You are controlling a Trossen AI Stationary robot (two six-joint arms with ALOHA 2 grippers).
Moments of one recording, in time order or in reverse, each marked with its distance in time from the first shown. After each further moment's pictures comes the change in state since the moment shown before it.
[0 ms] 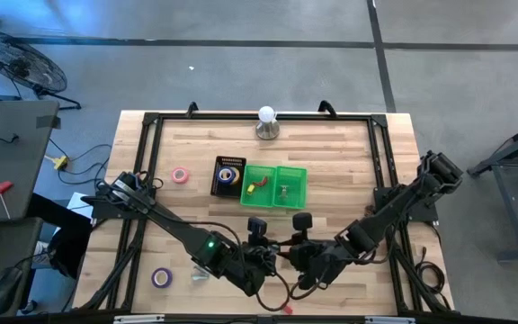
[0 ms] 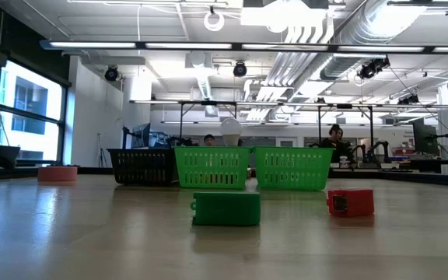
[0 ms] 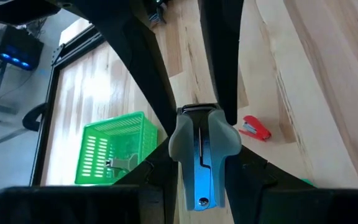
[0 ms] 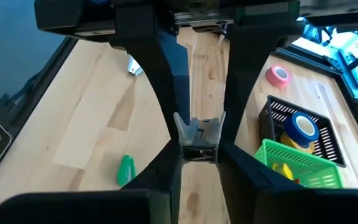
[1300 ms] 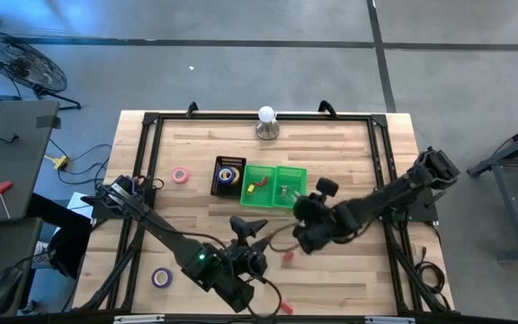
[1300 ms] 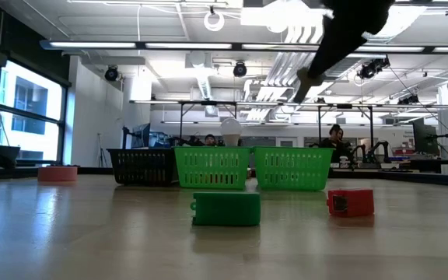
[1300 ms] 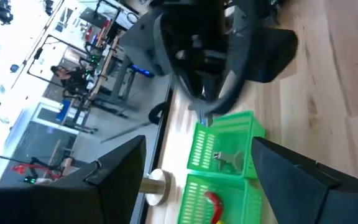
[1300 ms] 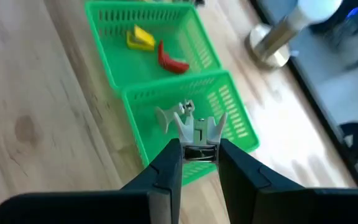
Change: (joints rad) left arm -0.076 0.000 0.000 -0.069 -0.509 0.012; right arm -0.192 0.002 0.000 -0.654 0.187 0.605
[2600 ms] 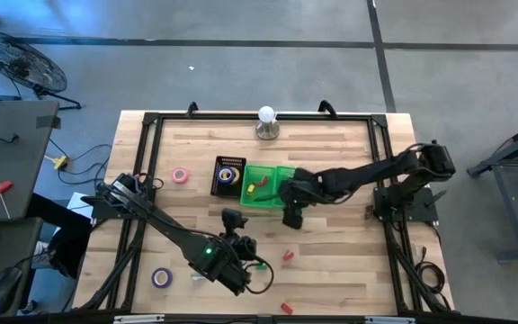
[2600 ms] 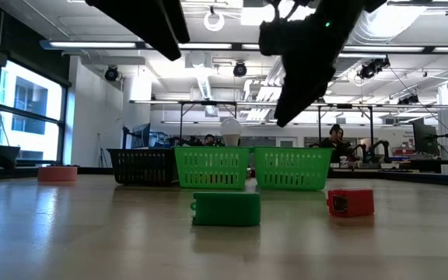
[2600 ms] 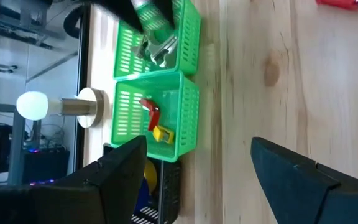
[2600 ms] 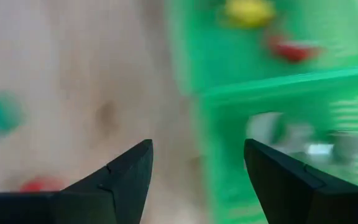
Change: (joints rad) left arm 0.044 0.000 -0.069 -0.409 0.384 -0.402; right arm -0.307 -0.012 -0.154 0.450 -0.669 -0.383
